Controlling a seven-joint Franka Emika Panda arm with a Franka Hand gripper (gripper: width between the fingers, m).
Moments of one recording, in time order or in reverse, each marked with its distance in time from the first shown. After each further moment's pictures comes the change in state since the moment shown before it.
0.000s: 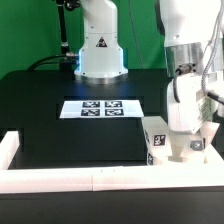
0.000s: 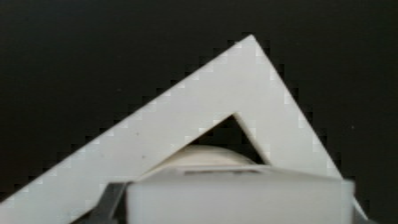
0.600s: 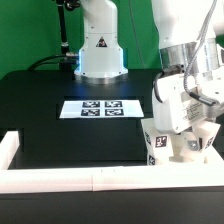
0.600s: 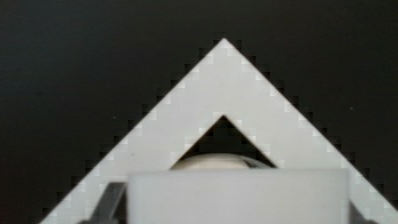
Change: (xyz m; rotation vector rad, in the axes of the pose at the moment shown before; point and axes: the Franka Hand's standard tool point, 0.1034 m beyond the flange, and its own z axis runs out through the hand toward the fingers) arm 0.001 -0.002 0.001 0.055 -0.080 0.259
